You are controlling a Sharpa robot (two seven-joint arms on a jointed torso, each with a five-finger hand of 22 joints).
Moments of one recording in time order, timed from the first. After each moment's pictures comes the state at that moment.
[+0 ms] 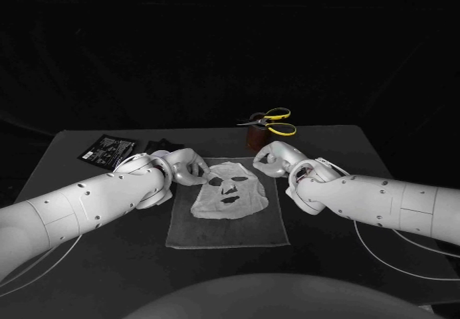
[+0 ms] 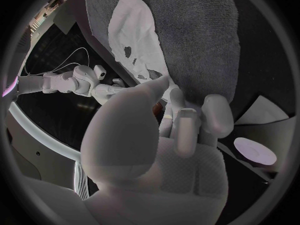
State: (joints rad) left arm 1.09 -0.57 -0.11 1.15 -1.17 -0.16 -0.05; left_hand 1.41 -0.24 0.54 0.11 0.05 0.82 0.14 0.23 0.25 0.88 0.05 1.18 0.54 1.47 -0.02 1.53 1.31 0.10 1.32 0.08 1.31 1.27; right arm 1.02 -0.68 -0.14 1.33 -1.19 -0.62 -0.18; right_hand 1.16 -0.09 0.55 -0.02 0.05 0.92 0.13 0.33 0.30 1.45 0.04 1.36 1.31 1.46 -0.03 1.52 1.31 0.09 1.40 0.07 0.99 1.31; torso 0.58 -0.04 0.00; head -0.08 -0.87
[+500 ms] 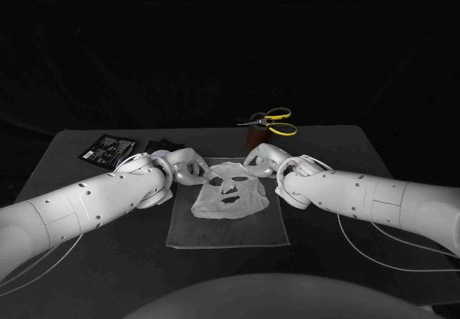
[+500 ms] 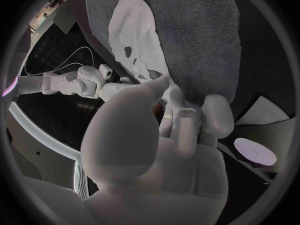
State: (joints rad) left arm 1.09 -0.57 -0.11 1.15 -1.17 -0.16 -0.05; left_hand 1.41 -0.24 0.54 0.11 0.05 0.82 0.14 0.23 0.25 0.88 0.05 1.18 0.55 1.47 -0.02 1.53 1.31 0.10 1.33 0.08 1.31 1.27; right arm 1.02 -0.57 -0.14 1.18 -1.15 -0.50 -0.14; right_hand 1.17 -0.08 0.53 -0.04 0.05 0.91 0.15 0.29 0.29 1.46 0.05 1.36 1.31 1.47 -0.02 1.52 1.31 0.09 1.40 0.07 0.99 1.31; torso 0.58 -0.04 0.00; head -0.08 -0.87
